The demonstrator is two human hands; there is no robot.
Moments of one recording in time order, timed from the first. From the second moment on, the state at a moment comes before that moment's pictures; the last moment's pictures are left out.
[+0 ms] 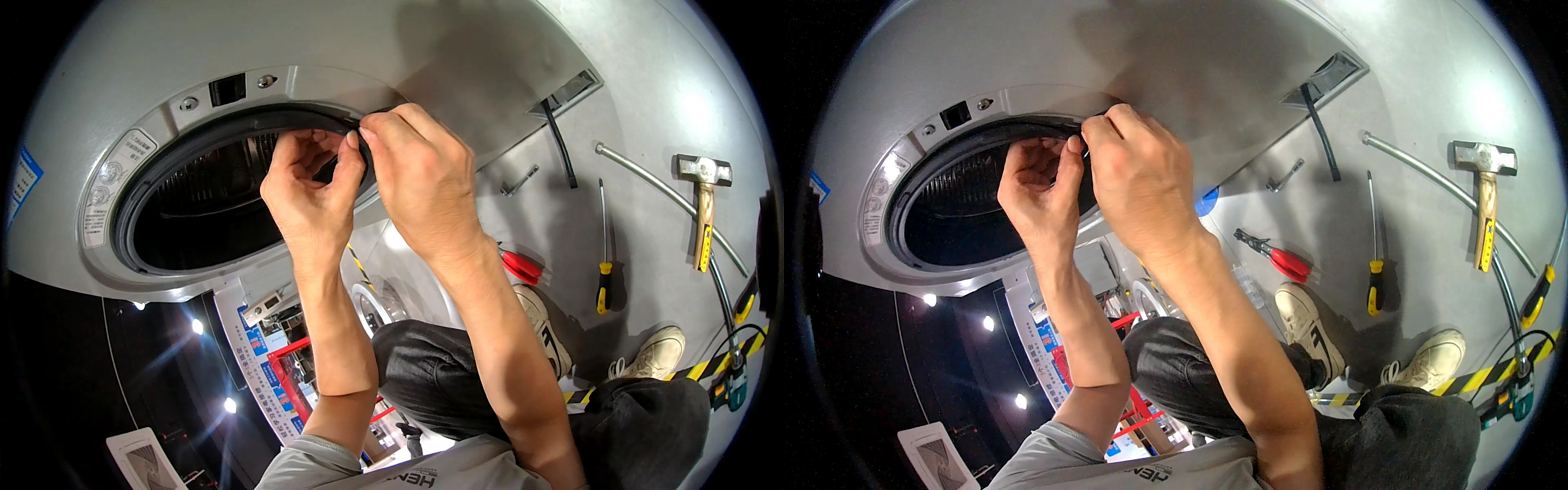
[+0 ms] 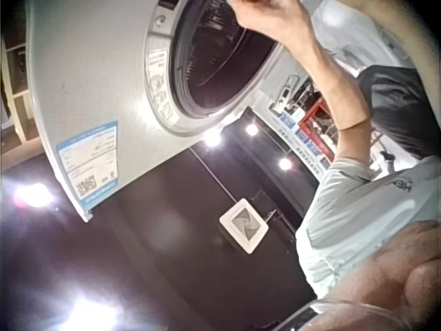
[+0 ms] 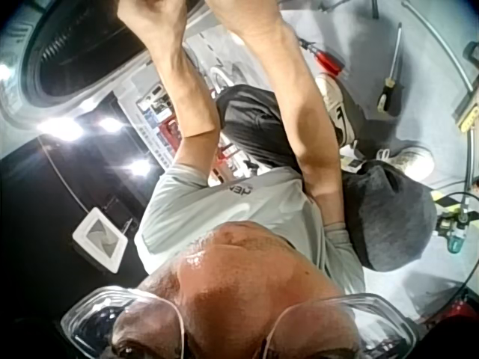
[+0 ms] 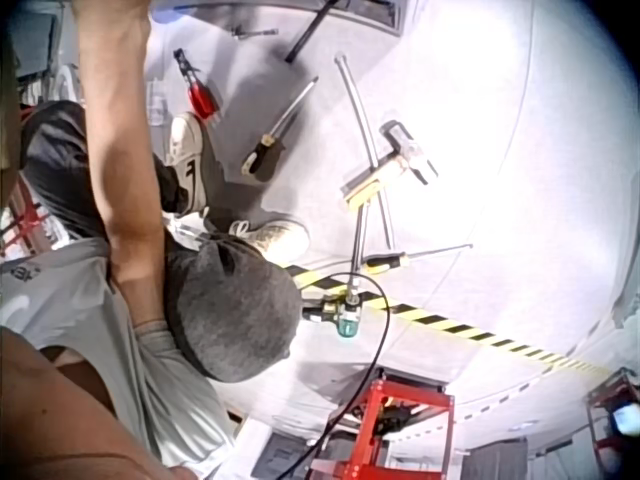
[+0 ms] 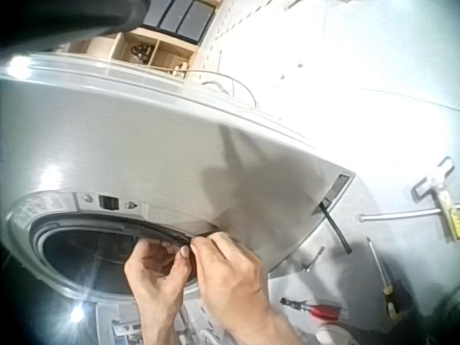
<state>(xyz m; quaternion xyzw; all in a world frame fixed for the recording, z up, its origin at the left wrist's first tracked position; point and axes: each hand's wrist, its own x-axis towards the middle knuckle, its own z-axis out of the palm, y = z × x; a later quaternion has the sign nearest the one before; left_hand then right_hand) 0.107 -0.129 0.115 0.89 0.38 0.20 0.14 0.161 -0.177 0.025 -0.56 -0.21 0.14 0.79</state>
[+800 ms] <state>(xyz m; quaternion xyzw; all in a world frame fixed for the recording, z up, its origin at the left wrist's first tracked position) 0.095 -0.115 0.111 0.89 0.37 0.20 0.19 0.164 -0.175 0.018 -0.58 -0.19 0.14 0.78</state>
